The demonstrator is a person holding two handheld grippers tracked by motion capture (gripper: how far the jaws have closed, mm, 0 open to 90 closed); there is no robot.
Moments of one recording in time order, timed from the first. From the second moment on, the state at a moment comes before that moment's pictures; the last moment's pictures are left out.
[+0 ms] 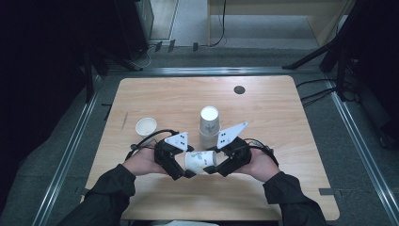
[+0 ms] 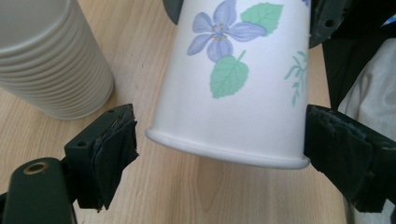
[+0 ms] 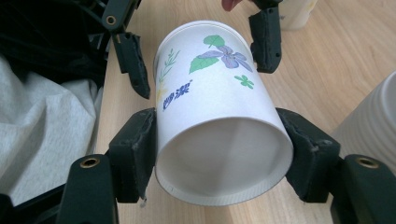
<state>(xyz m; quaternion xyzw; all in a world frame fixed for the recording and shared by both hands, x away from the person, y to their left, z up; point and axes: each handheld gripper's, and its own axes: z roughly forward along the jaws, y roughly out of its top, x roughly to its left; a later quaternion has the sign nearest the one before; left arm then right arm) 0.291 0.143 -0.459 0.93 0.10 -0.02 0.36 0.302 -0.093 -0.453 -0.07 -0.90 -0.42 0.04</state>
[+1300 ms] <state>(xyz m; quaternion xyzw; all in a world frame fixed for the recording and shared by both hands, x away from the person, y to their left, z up) 0.286 0.169 -0.442 0.88 0.11 -0.03 0.46 0.300 -0.087 -0.439 -0.05 -0.89 -0.46 0.08</state>
